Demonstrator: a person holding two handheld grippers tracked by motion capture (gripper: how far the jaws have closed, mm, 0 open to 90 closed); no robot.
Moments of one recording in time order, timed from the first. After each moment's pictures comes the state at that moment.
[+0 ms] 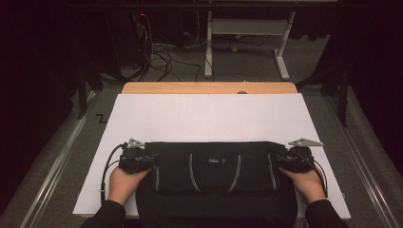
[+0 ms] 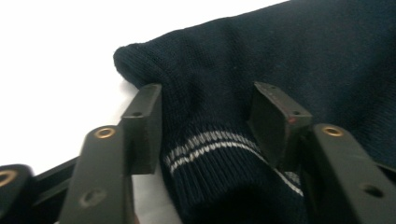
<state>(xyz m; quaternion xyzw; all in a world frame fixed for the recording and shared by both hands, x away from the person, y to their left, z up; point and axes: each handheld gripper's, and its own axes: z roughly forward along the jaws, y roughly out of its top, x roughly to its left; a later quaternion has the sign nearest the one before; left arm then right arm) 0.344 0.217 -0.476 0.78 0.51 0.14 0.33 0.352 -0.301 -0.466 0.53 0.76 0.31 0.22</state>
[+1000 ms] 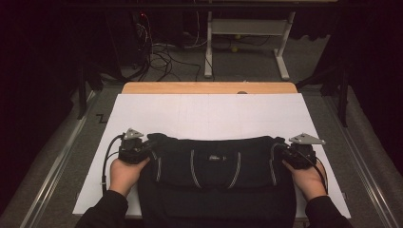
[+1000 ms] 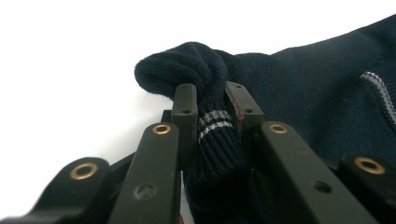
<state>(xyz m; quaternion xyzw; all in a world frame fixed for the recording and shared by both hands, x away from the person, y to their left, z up) 0.359 0.214 -0.445 0.76 0.50 0.16 0.38 0.354 -0.297 -0.445 0.49 0.76 0.32 0.28</state>
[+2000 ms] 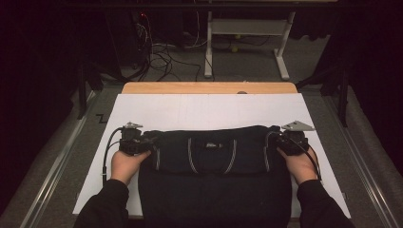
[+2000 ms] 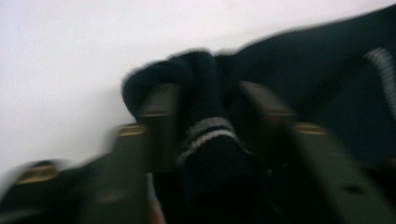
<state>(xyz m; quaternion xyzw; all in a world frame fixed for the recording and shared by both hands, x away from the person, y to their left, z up) 0.390 0.228 -0.462 0.74 0.56 0.12 0.34 0.390 -0.282 -0.439 0.48 0.76 0.32 0.30</state>
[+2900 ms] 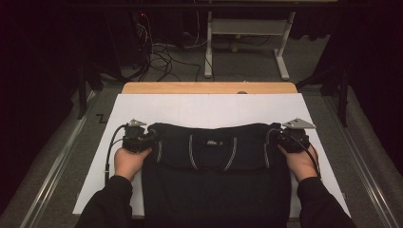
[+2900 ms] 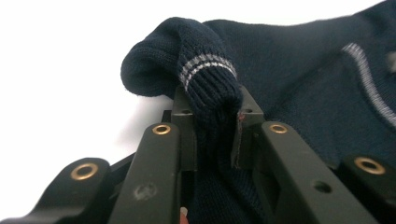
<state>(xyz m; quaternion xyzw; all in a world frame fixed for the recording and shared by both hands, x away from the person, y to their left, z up) 0.399 0.213 -0.442 0.76 0.52 0.14 0.36 0.398 -0.284 -0.433 0.48 0.75 0.32 0.32</state>
